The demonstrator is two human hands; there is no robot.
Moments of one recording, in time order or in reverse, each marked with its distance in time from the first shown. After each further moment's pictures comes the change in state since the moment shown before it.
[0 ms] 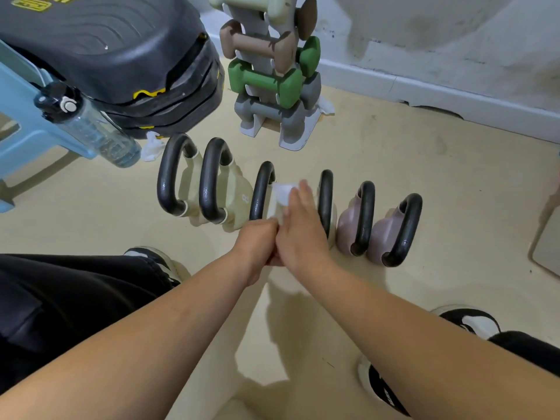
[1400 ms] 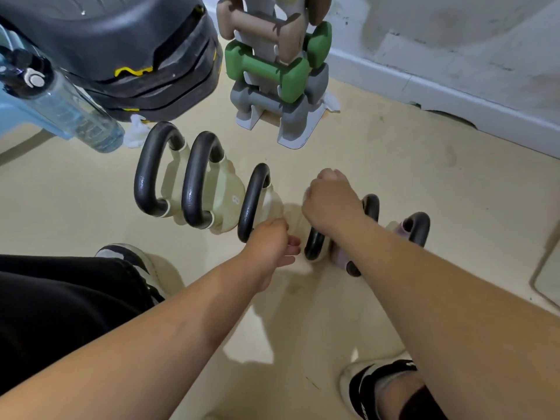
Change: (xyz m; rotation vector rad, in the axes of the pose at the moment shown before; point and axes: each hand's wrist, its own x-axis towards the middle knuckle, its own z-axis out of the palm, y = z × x) left_hand 0.033 0.016 0.033 -0.117 0.002 -0.125; right_hand 0.100 0.022 -0.056 -0.658 -0.242 0.014
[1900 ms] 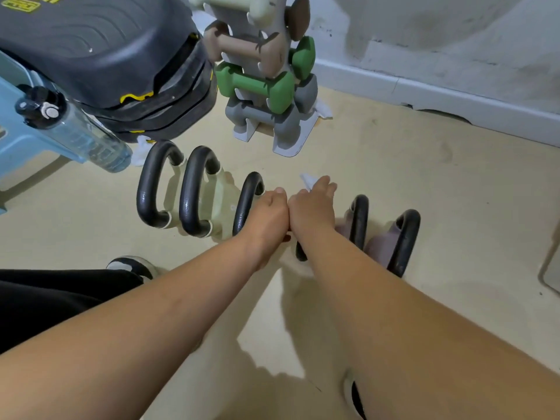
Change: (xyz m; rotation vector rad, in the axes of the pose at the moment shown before) left_hand -0.011 0.035 0.016 0.149 0.038 0.292; right_hand -0.031 -0.029 -0.003 0.944 0.155 0.313
